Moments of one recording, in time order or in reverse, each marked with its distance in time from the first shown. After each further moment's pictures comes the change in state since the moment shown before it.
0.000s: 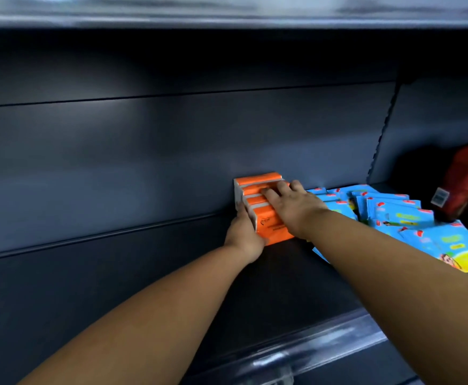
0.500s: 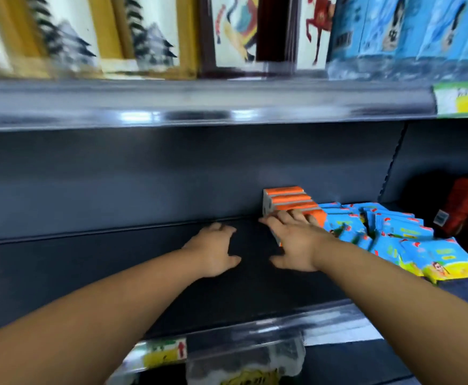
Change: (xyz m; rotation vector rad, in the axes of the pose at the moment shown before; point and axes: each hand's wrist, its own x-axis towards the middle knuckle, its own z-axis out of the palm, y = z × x) left_hand -0.131 -0.002 -0.142 0.695 -0.172 0.062; right_hand -0.095 -0.069 -0.057 0.138 -0.070 -0.190
